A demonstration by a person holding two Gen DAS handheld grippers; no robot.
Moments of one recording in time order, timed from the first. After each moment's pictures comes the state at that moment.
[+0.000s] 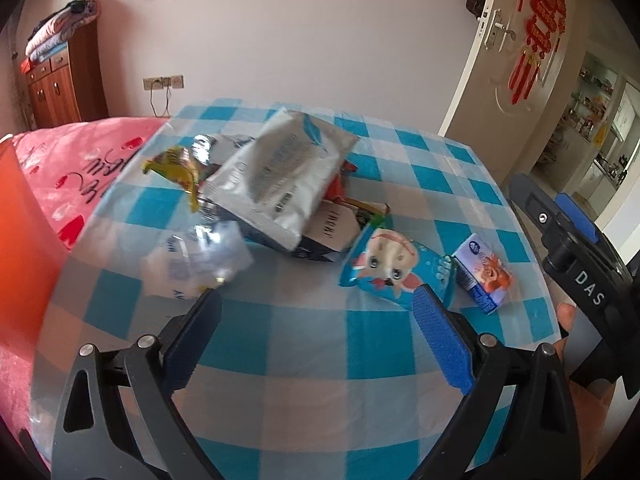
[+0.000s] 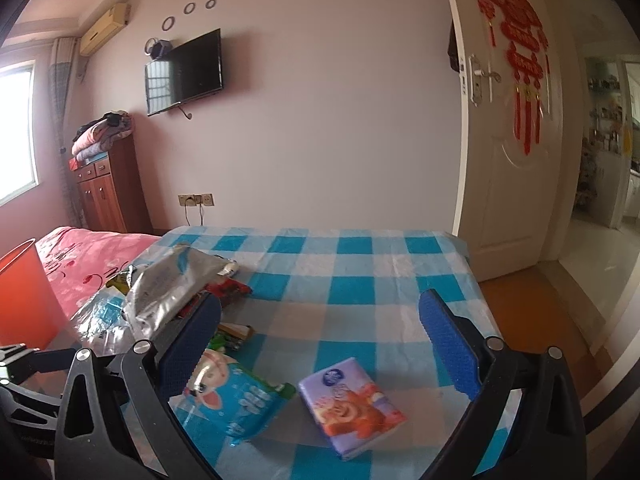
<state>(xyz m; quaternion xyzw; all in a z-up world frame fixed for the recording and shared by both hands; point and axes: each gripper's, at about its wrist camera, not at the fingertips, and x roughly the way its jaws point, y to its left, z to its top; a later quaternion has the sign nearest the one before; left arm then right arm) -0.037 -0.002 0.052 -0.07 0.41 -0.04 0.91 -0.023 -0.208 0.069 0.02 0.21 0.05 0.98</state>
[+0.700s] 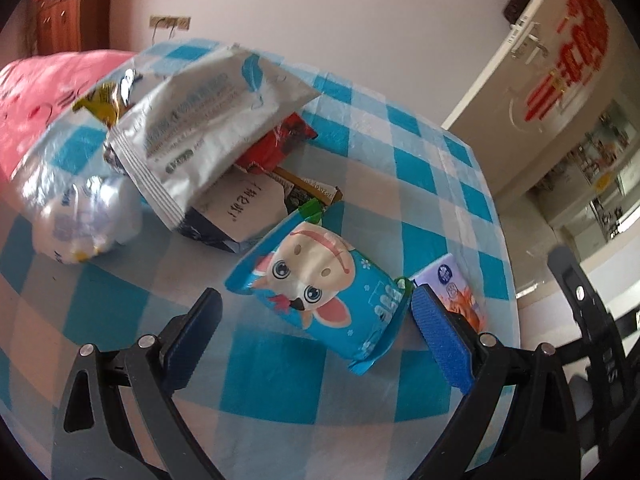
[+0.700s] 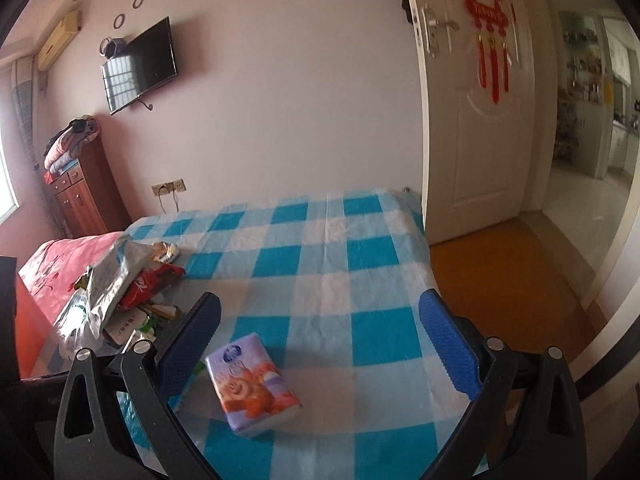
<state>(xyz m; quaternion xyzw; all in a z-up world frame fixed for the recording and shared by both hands) 0.014 -0.055 0.020 -0.17 0.46 -0.03 0.87 -0.009 -0.291 0.055 0.07 0.28 0.02 0.96</state>
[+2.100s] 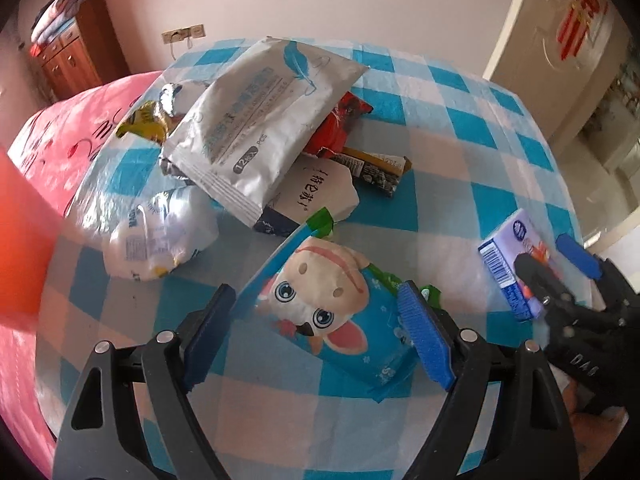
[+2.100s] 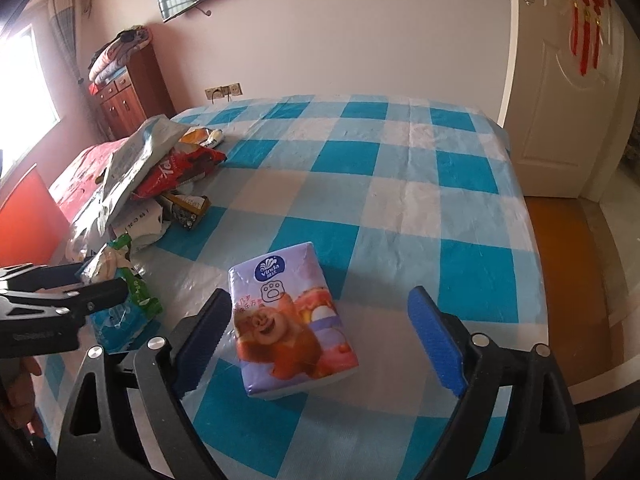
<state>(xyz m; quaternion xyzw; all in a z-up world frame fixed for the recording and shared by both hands) 0.008 -0.038 0.025 -0.04 0.51 0.04 0.86 0.023 -0.249 0.001 0.00 0.41 0.14 0.90</state>
